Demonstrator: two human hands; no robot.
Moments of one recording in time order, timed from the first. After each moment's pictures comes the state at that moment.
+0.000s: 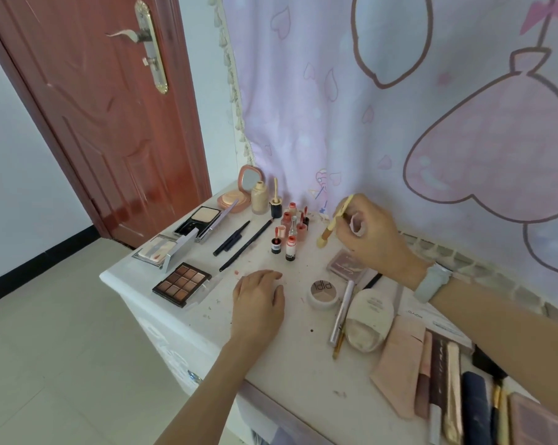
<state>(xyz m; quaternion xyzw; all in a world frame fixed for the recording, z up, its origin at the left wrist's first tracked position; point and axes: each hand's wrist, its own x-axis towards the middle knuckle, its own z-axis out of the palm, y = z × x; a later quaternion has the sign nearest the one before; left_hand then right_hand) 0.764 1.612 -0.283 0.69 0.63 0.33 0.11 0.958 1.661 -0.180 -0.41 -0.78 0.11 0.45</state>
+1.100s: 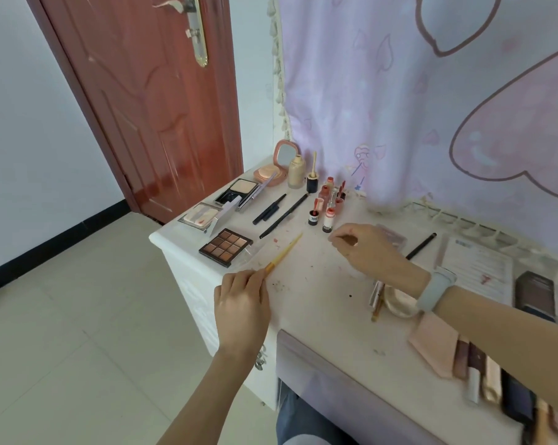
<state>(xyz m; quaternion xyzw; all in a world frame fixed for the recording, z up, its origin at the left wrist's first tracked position) 0.703 1.544 -0.292 0.62 0.68 0.38 -0.06 0.900 1.637 -0.229 -0.56 -0.74 0.25 0.27</state>
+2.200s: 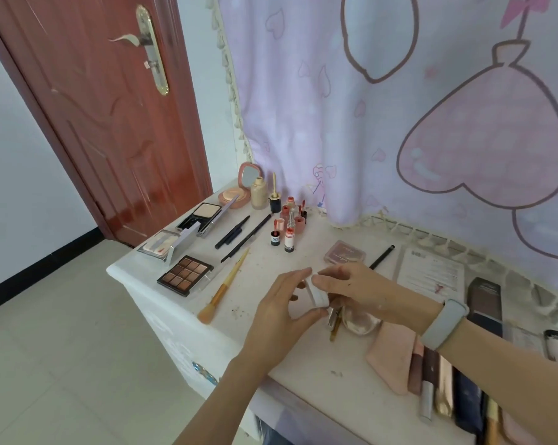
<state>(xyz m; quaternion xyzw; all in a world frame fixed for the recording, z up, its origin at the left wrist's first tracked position) 0.783 1.566 -0.268 0.74 0.45 0.45 0.23 0.952 1.605 -0.221 -0.48 -0.62 0.57 0.25</state>
